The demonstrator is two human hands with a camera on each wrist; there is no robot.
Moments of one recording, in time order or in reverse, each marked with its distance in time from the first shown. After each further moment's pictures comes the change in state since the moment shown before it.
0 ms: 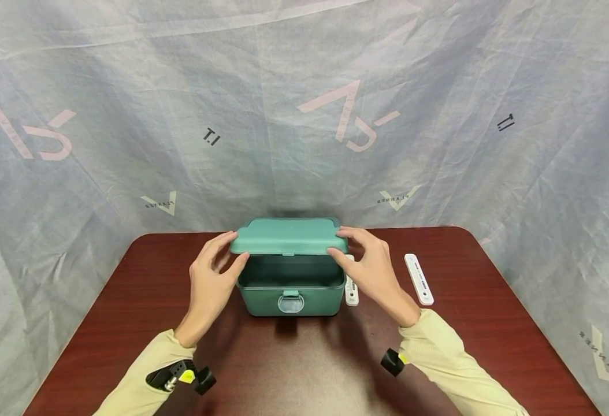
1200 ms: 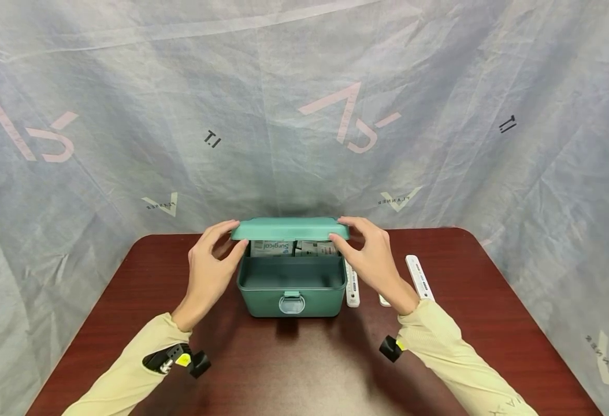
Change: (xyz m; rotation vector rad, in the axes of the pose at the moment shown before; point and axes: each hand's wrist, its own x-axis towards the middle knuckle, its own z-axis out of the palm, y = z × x) left_hand 0.020 0.000 -0.004 0.051 -0.043 0.055; right_hand 0.016 -0.002 0.000 0.013 0.027 -0.050
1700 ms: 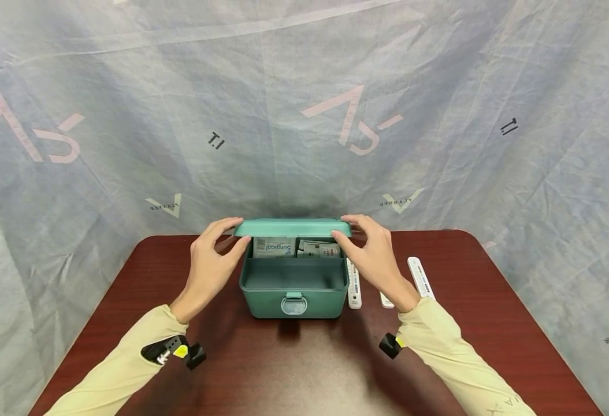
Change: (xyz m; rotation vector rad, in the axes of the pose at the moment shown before) left_hand 0.009 -0.037 -0.003 0.049 -0.049 0.080; right_hand 0.004 0.001 0.001 0.021 0.010 -0.030
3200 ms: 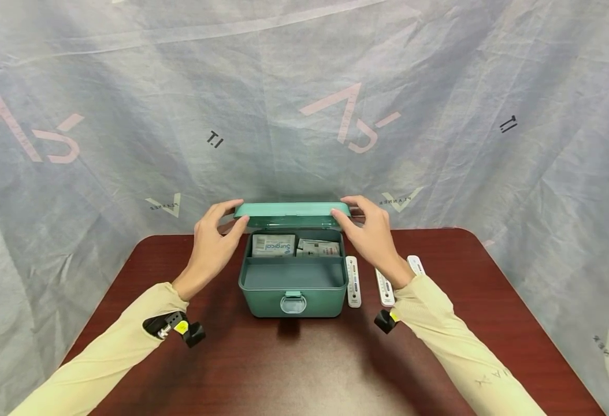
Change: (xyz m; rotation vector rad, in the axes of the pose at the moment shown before) left_hand 0.030 -0.002 0.000 0.046 -0.055 -0.021; right_hand 0.031 0.050 0.006 -0.003 0.039 0.007
